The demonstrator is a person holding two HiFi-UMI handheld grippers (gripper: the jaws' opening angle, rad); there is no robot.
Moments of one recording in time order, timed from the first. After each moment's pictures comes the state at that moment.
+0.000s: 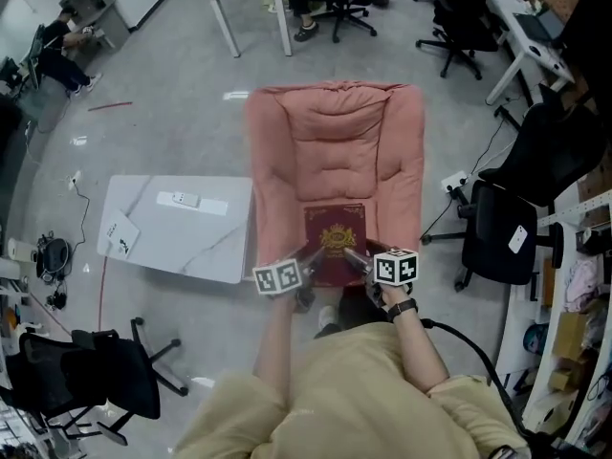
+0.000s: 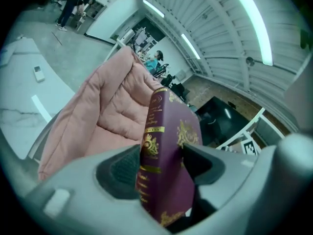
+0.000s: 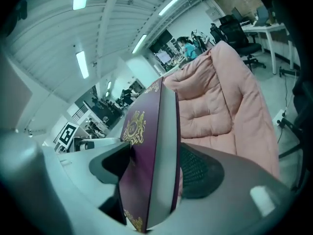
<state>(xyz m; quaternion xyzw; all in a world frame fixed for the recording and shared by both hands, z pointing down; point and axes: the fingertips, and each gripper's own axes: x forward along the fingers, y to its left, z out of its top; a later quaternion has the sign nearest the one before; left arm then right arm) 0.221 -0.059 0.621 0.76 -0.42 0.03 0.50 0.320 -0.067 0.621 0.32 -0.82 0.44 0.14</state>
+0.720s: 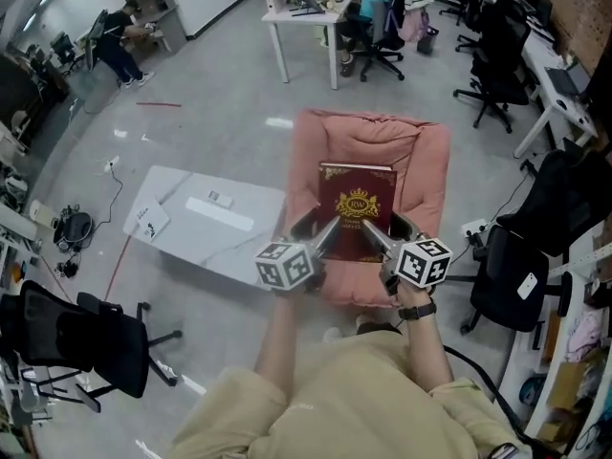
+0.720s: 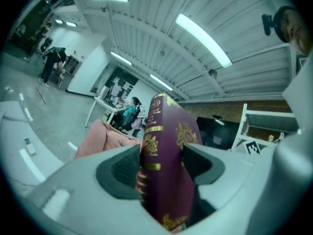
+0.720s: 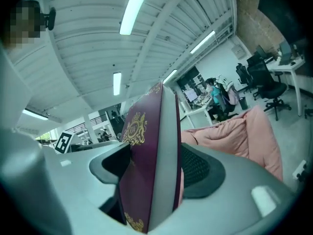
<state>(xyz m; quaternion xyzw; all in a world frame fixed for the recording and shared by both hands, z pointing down) 0.202 -0.080 0.378 0.83 -0.50 -0.08 0.25 0.302 -0.099 0.390 0.29 -0.92 0.26 -0.01</state>
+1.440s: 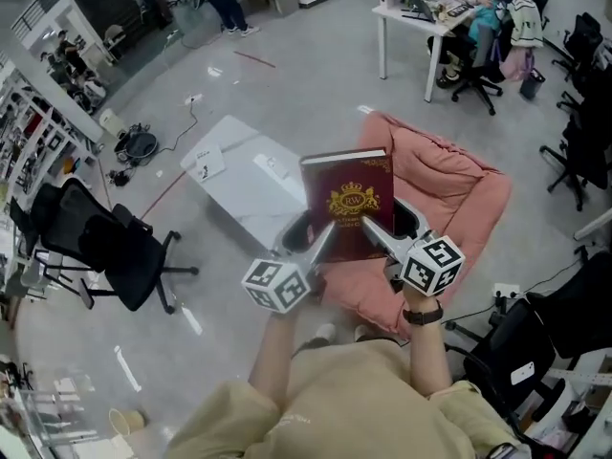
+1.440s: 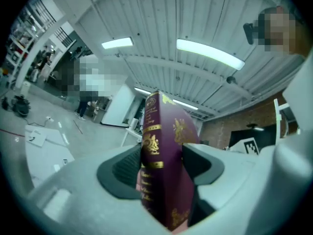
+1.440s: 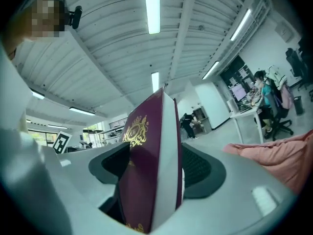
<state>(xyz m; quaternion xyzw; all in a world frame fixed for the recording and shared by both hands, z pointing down) 0.184 -0.053 0.307 0.70 -0.69 -0.13 0.14 0.256 -0.125 0.309 0.05 -0.98 0.18 -0.02</state>
